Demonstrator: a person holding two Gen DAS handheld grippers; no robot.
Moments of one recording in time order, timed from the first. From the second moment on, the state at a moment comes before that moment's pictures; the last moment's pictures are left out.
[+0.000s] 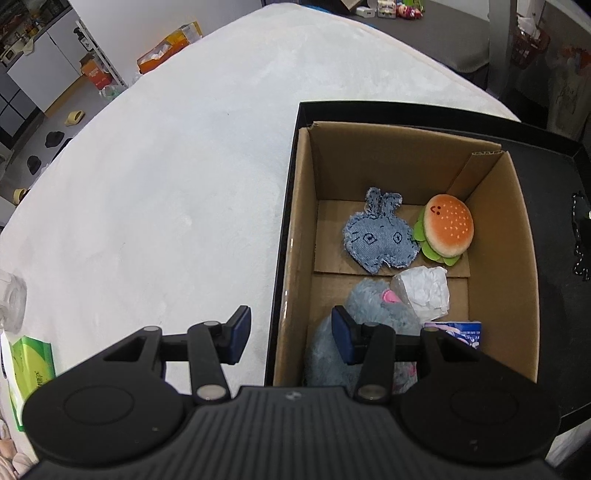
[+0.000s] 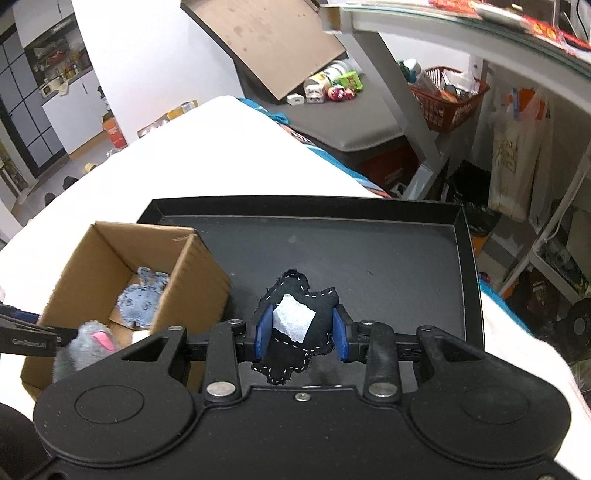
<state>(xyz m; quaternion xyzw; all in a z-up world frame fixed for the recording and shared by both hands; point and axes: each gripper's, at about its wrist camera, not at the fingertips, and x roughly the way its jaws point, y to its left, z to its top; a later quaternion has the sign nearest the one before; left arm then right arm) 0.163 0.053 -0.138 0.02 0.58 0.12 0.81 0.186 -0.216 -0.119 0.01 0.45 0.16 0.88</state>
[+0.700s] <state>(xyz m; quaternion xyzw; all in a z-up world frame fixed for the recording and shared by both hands) 0.133 0.081 -0.141 -0.04 0.56 0.10 0.82 0.163 -0.162 -0.077 -0.02 0.41 0.19 0.89</state>
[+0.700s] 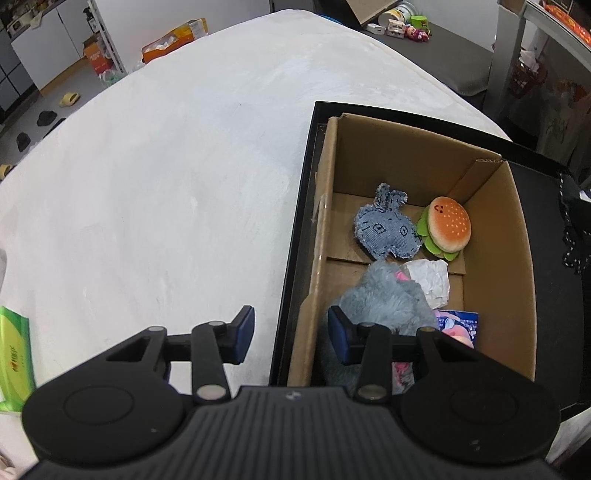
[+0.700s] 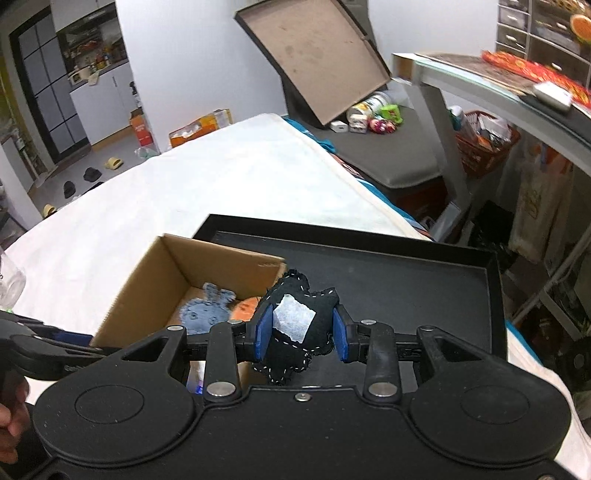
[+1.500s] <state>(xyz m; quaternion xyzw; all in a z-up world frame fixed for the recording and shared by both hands) 0.130 0.103 -0.155 -0.10 0.56 0.06 0.82 0.175 -0.072 -0.070 -0.05 0.42 0.24 0.87</state>
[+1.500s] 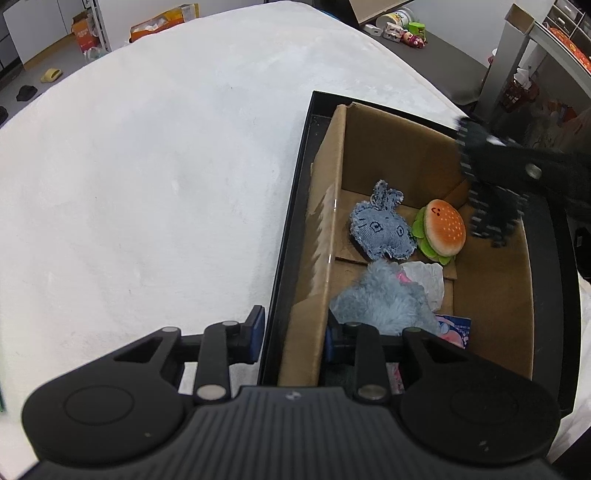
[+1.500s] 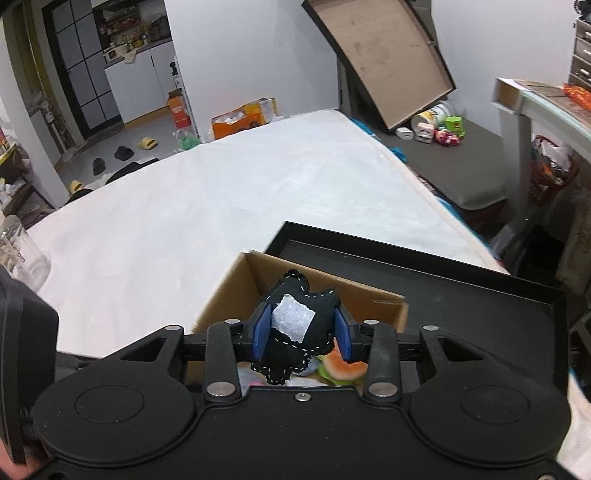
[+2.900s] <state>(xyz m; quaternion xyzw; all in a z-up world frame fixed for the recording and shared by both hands) 0.097 0.051 -0.083 -0.03 0.53 0.09 0.84 0.125 -0.156 -0.049 0.02 0.42 0.19 0.89</state>
